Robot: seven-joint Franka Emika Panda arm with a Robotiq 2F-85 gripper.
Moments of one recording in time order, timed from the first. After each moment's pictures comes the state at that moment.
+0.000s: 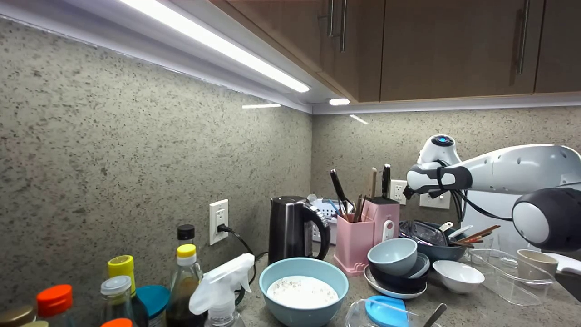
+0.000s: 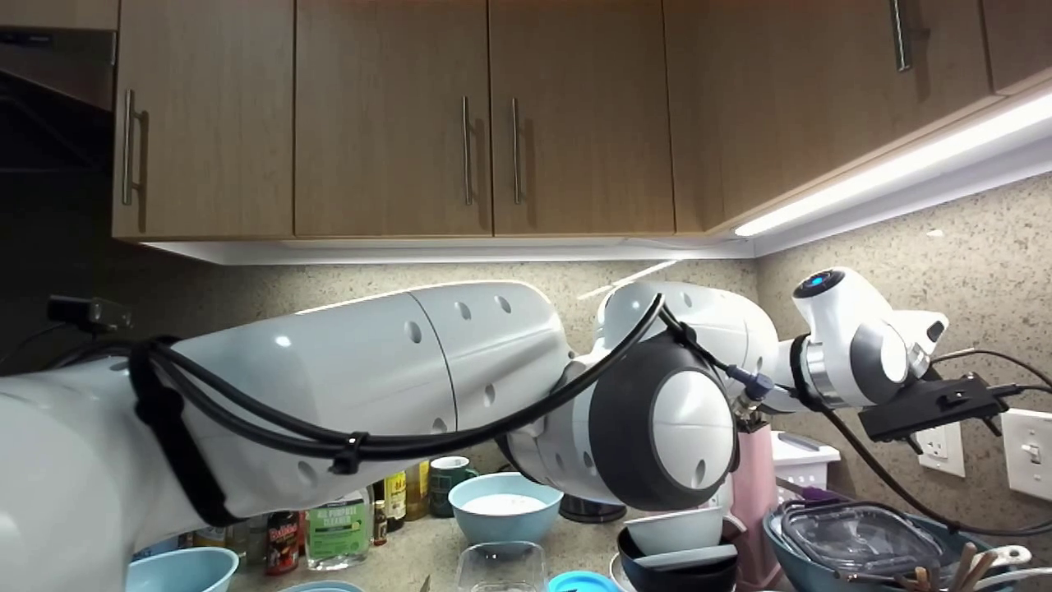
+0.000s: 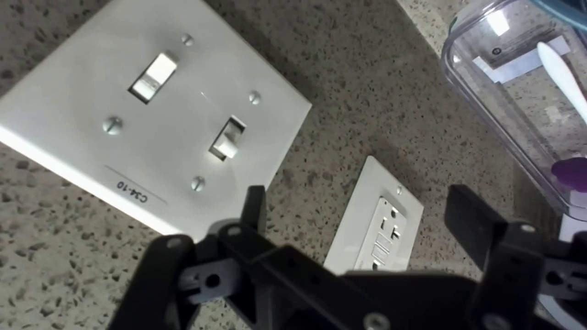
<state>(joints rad) -0.47 1.33 -0.15 -0.40 -0.07 2.53 -0.31</state>
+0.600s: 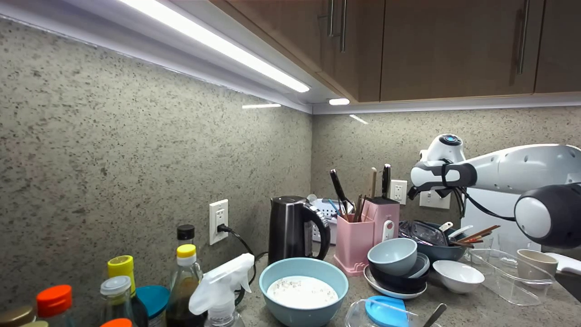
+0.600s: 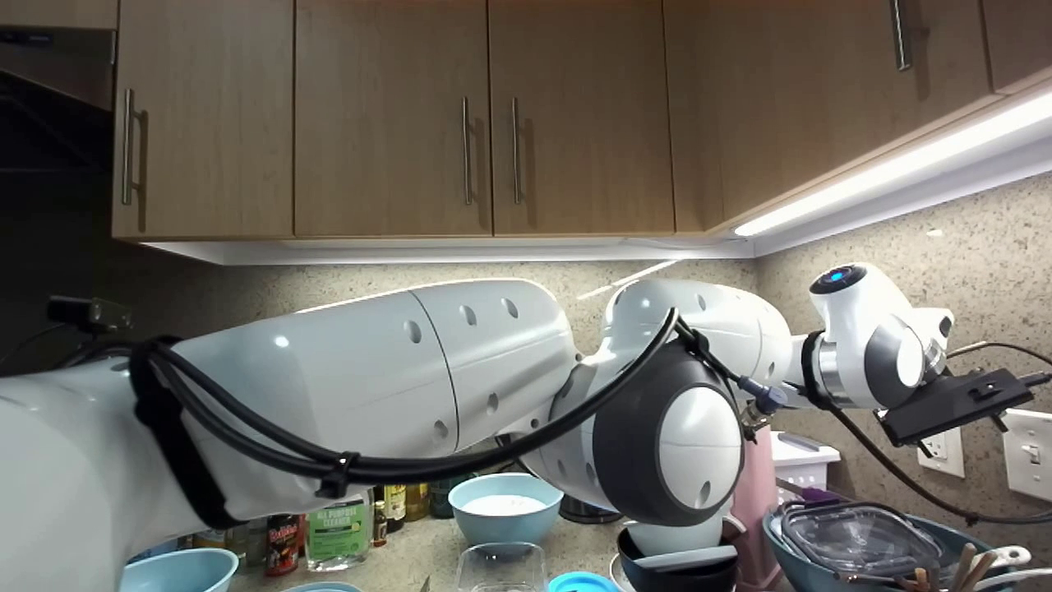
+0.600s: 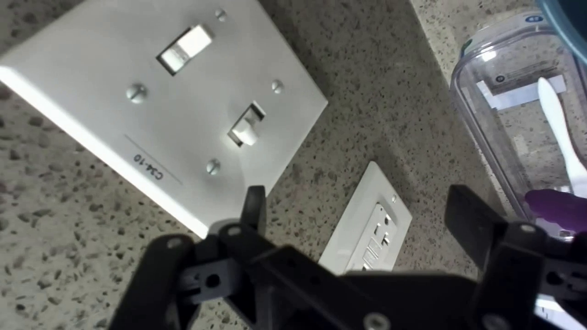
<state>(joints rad) -0.51 1.33 -0.06 -0.39 -0.06 2.54 -0.56</state>
